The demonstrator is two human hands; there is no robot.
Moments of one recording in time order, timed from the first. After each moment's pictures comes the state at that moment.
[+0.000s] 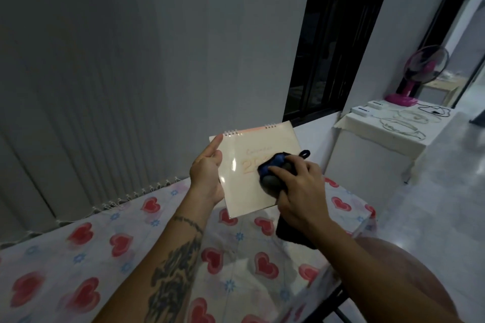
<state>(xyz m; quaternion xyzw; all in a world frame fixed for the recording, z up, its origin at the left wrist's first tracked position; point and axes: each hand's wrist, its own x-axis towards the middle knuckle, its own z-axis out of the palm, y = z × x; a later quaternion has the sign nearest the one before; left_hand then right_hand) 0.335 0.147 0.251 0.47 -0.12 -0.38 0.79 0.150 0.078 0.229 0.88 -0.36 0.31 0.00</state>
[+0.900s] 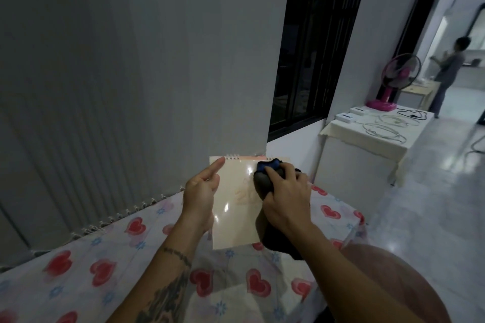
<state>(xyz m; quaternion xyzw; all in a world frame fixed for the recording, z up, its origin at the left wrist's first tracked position) 0.320 0.146 0.237 0.55 -0.24 -0.33 0.72 0.166 0.059 0.228 0.83 -0.46 0.30 -0.05</state>
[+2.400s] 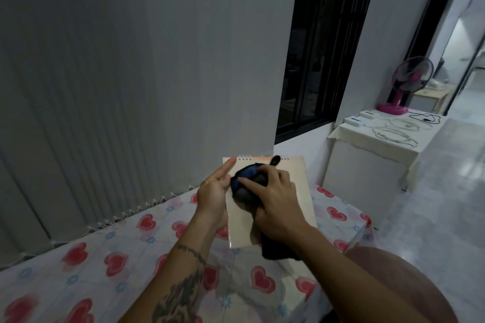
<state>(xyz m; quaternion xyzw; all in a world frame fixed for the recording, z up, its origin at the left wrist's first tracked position) 0.299 0.151 0.244 0.45 -0.20 -0.41 0.77 0.168 0.087 0.231 0.91 -0.29 0.29 -0.02</state>
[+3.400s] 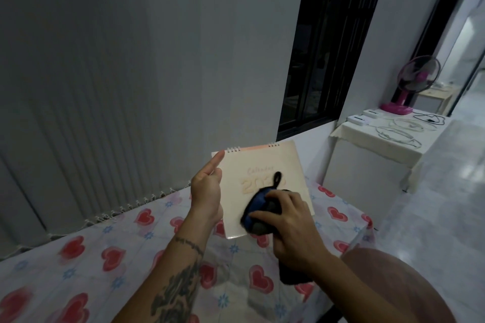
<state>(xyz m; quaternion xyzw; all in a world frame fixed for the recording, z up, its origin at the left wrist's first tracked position) 0.319 0.136 0.232 0.54 -0.17 -0.29 0.77 0.126 0.092 0.203 0.93 -0.24 0.26 -0.01</state>
